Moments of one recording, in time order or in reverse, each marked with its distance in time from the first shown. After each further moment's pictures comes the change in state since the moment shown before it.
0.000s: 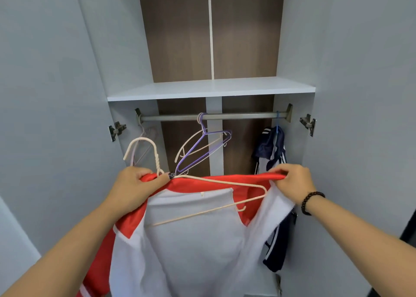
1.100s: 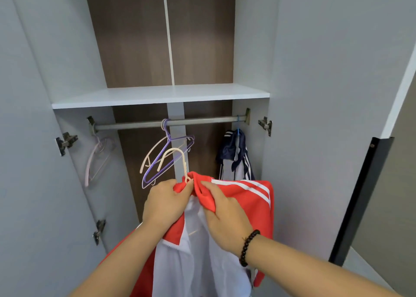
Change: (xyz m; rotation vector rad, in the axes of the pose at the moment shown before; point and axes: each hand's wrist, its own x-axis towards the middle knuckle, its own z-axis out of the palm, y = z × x) left_hand 0.006 0.036 0.114 -0.027 -0.028 -0.047; right_hand -0.098 -0.104 0.049 0.089 -0.129 -0.140
